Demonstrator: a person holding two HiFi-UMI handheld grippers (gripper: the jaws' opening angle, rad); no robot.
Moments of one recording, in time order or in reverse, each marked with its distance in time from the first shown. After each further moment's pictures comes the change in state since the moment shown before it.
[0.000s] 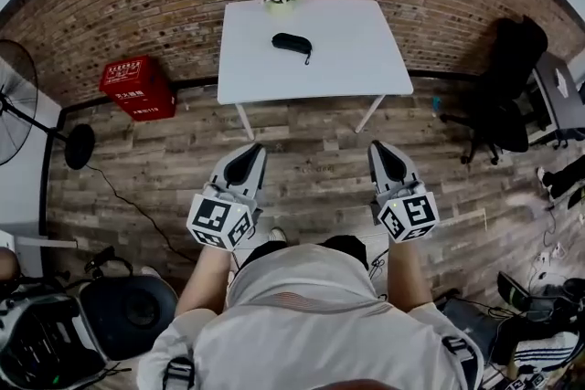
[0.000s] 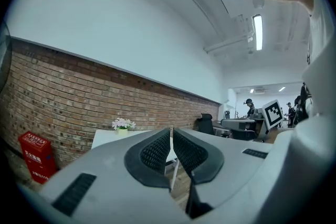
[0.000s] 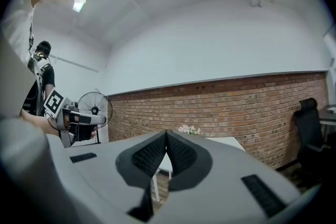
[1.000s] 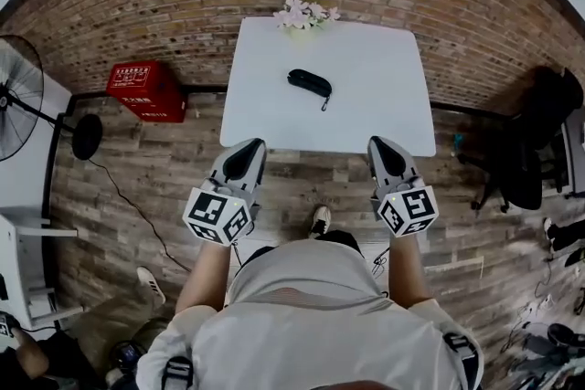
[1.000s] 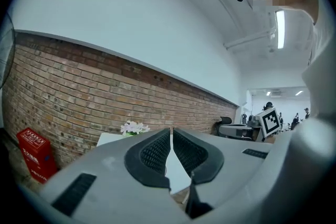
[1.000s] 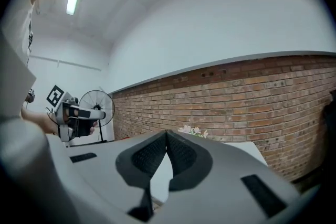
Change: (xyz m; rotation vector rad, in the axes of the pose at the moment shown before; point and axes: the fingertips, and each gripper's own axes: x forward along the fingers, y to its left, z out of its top) left arm 0.174 0.143 0.028 -0.072 0.014 0.123; right arm 0.235 -0.111 0.006 0.009 0.057 0.146
